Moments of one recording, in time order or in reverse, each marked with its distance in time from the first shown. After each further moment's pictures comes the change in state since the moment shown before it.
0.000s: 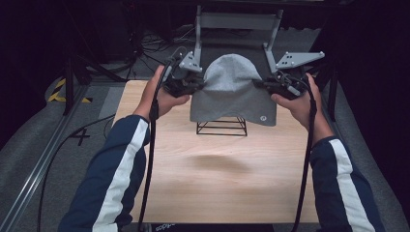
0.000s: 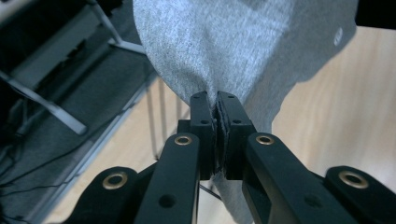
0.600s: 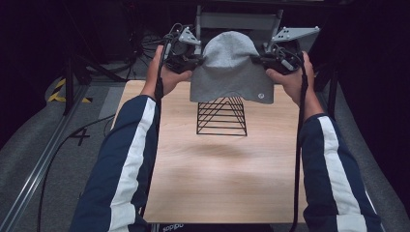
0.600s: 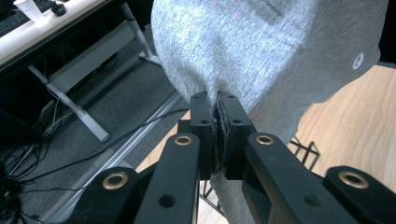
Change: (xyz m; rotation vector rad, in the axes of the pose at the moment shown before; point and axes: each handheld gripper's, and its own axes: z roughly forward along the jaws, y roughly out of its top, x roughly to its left) left arm 0.039 0.019 0.018 -0.058 0.101 -0.078; right arm -0.038 0.031 0.025 -0.038 -0.075 0.031
